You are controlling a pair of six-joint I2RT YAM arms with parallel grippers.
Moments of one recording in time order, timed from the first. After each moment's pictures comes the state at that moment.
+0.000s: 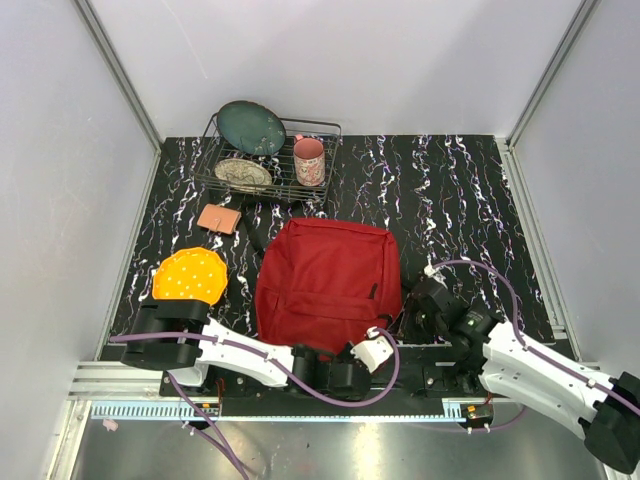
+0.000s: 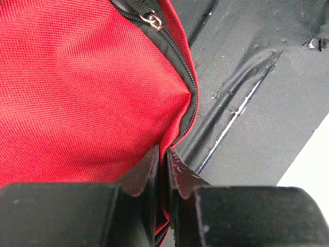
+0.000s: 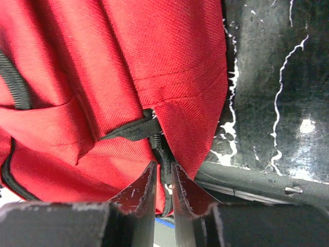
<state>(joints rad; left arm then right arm) -1.68 1.59 0.77 -0.10 -0.42 -0.55 0.78 0.72 0.36 -0.56 -0.07 1.11</state>
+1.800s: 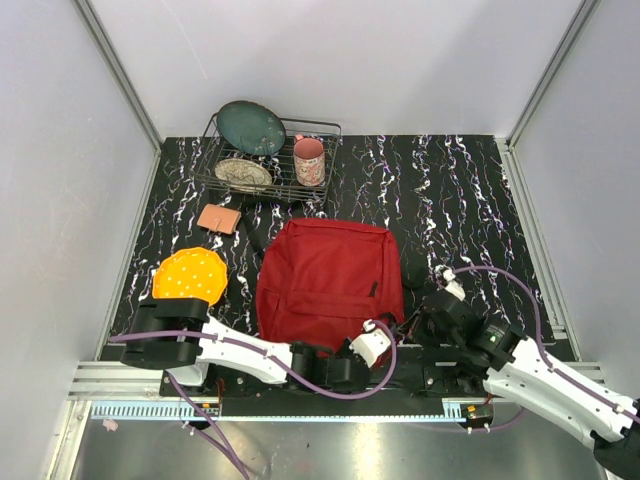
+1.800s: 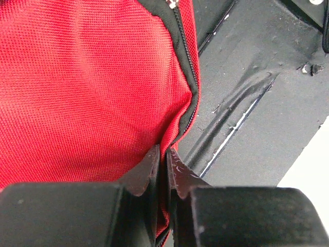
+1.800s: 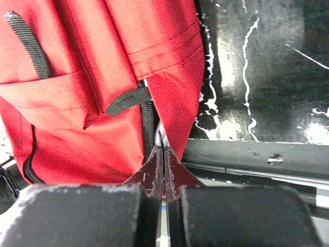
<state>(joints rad) -1.65 1.59 0.75 -0.05 -0.41 -0.60 0.87 0.52 0.37 -0.72 0.11 1.22</state>
